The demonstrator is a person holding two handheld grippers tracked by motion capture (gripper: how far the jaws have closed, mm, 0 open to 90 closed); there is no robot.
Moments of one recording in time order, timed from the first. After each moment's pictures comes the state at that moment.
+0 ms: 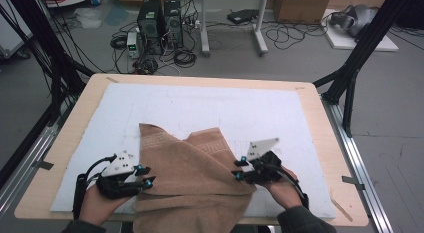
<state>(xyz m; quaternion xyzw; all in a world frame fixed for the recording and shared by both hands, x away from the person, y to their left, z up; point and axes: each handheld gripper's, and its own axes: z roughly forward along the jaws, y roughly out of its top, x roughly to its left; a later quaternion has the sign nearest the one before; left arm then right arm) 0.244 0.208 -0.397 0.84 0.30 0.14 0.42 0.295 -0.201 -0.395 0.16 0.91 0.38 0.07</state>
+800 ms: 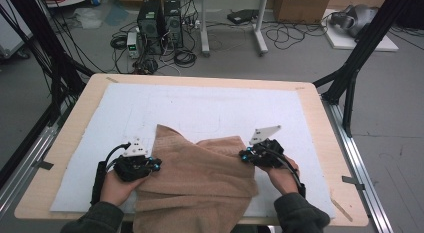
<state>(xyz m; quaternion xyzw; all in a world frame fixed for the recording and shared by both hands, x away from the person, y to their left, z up) 0.286 0.193 -0.430 0.84 0.34 0.12 0.40 0.325 -0.221 -0.402 0.23 0.90 0.35 0.10</state>
